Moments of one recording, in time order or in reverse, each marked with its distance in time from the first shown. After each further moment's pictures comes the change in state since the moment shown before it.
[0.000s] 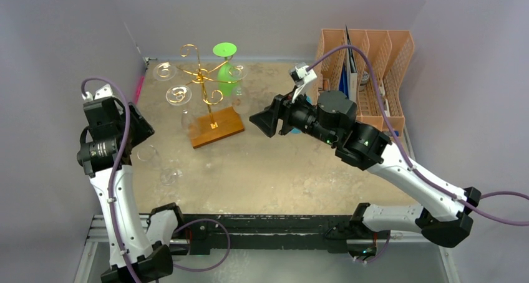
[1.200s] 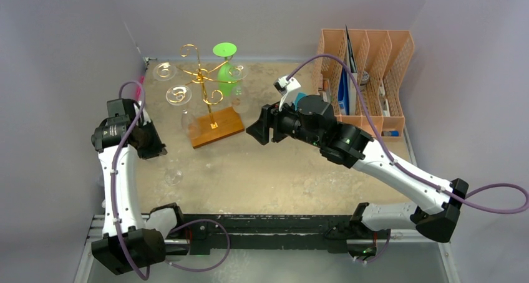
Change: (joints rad) left arm -0.034 0.136 -0.145 -0.166 0.129 0.118; right arm 0.000 0.058 -0.085 -0.039 -0.008 0.018
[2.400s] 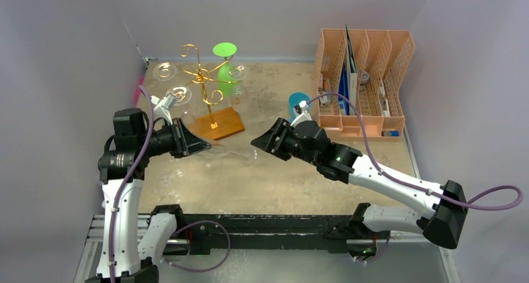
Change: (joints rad) left arm -0.214 -0.225 -0.082 0.232 0.785 -0.129; right arm 0.000 -0.076 -0.391 0.192 0.066 0.657
